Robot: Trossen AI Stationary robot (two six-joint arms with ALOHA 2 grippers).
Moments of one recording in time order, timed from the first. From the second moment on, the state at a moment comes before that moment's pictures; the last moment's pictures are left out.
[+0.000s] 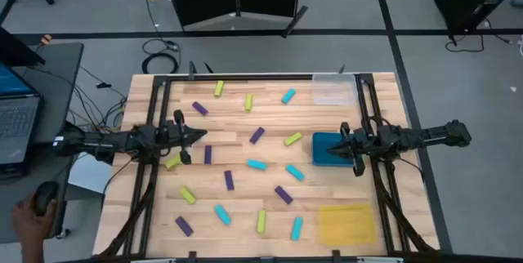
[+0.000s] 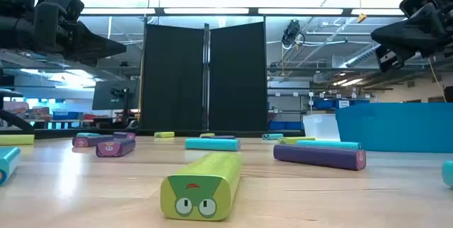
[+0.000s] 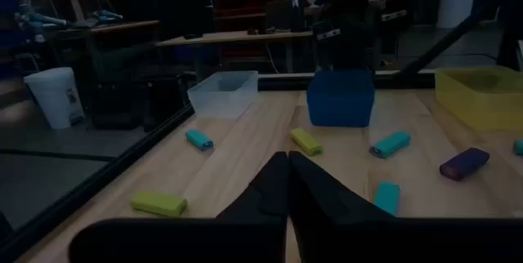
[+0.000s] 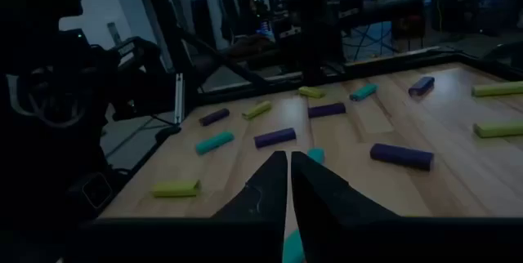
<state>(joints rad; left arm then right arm) -0.03 0.15 0.01 0.13 -0.29 0.07 0.13 0.07 0.01 0.03 0.01 0.23</state>
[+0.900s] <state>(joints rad) -0.03 0.15 0.01 0.13 -0.29 0.07 0.13 0.07 0.01 0.03 0.01 0.23</state>
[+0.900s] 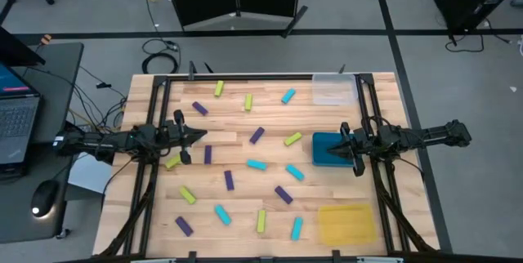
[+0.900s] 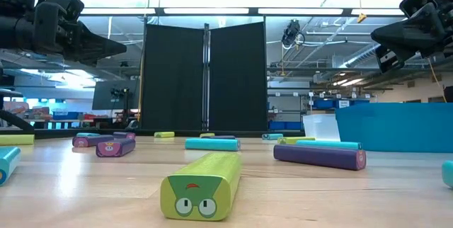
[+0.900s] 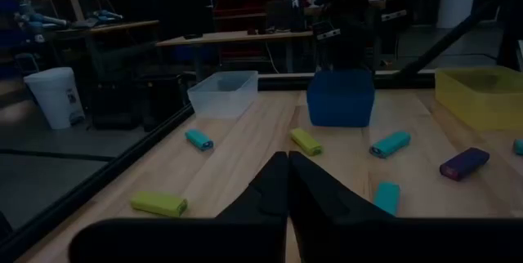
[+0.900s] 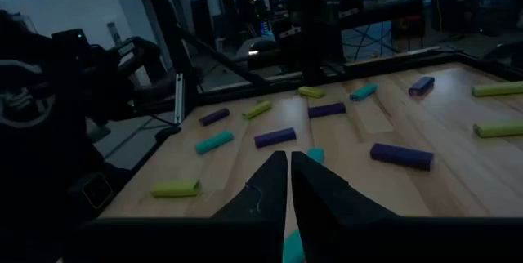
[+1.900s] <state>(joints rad) -0.03 0.15 0.01 0.13 -0.29 0.07 0.07 0.41 0.25 0.64 0.01 0.05</state>
